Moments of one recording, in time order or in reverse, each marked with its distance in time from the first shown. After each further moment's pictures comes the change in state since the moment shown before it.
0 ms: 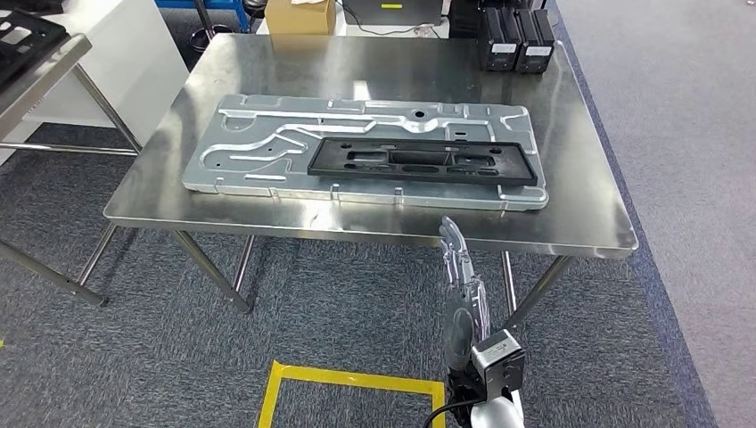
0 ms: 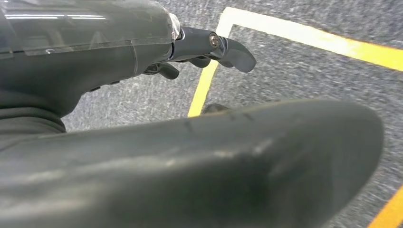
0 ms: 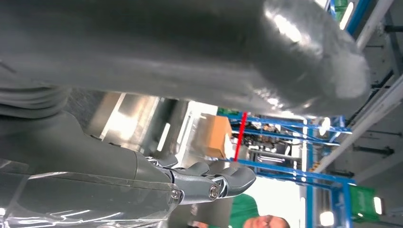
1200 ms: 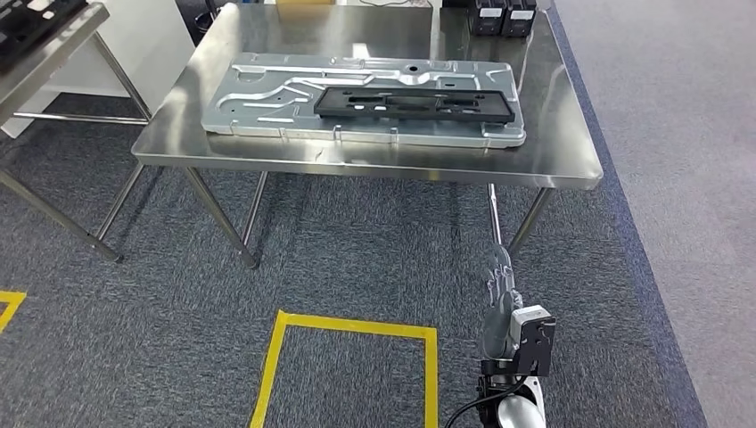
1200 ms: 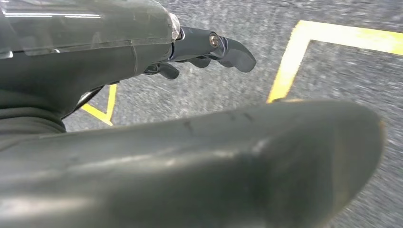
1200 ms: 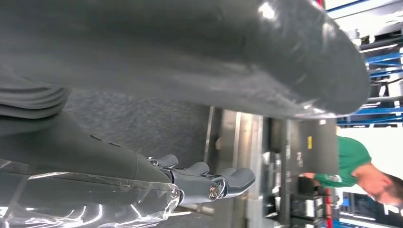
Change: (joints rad) left arm -0.003 0.034 -0.031 0.000 -0.058 0.015 0.071; right arm 0.065 0.090 -0.293 0.149 -0.095 0.052 0.085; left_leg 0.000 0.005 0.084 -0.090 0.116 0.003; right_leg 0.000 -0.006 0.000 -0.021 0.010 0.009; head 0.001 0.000
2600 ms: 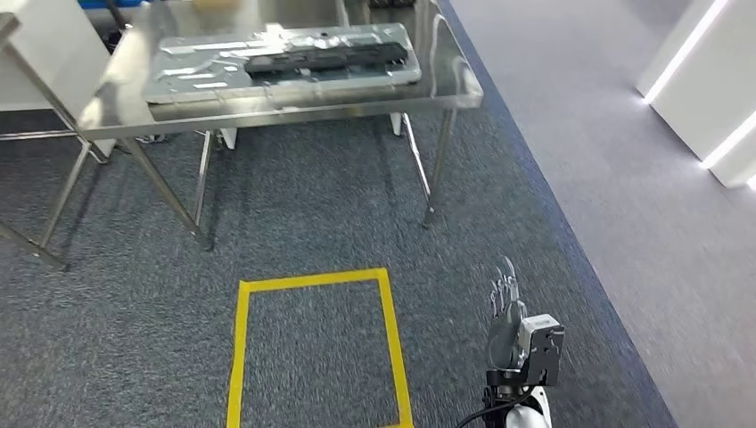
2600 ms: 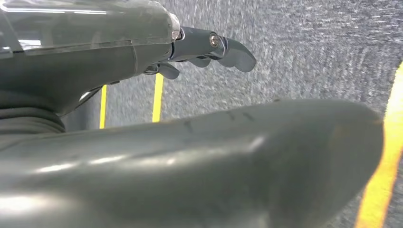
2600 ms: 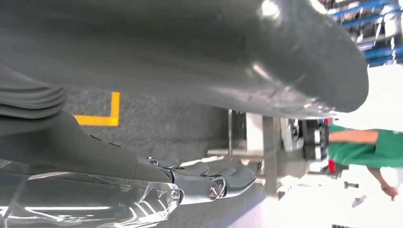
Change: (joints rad) left arm 0.019 0.065 0.005 -0.002 0.006 0.005 0.071; right arm 0.029 0.001 -0.036 -0.001 -0.029 0.047 0.006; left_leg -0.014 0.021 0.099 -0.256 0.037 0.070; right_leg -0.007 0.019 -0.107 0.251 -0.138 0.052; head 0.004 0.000
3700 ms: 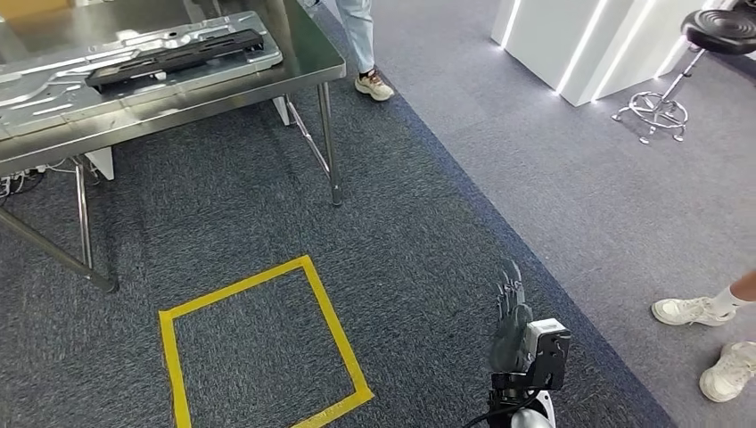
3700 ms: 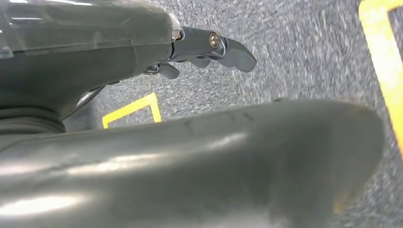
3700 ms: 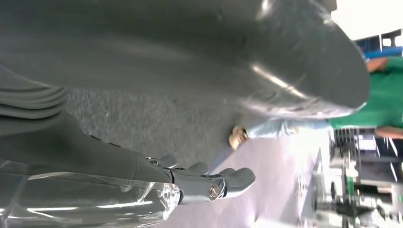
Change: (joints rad) left arm 0.002 0.000 -0.037 0.000 -0.046 -0.011 0.003; right arm 0.010 -0.019 -0.004 0.017 -0.032 -0.002 -0.023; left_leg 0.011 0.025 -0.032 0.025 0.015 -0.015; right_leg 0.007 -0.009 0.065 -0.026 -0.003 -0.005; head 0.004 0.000
